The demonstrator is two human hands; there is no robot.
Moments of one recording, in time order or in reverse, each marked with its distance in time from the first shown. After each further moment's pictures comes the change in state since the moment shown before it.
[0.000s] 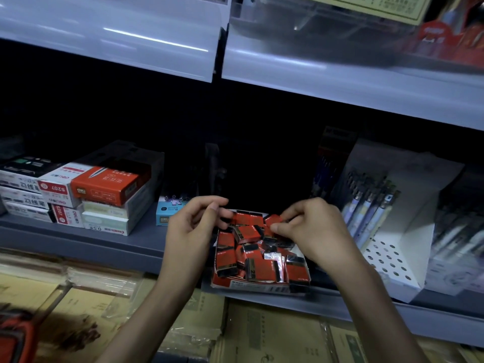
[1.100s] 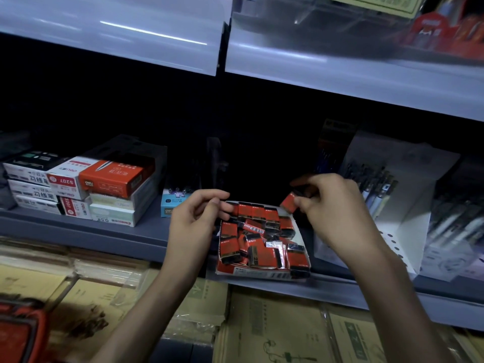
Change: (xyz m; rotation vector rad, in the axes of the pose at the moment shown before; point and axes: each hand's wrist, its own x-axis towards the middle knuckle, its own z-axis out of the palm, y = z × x) left_hand 0.000 -0.001 -0.003 -0.031 -0.006 -0.043; right_hand -0.012 -0.009 -0.028 -0.111 0.154 -0.210
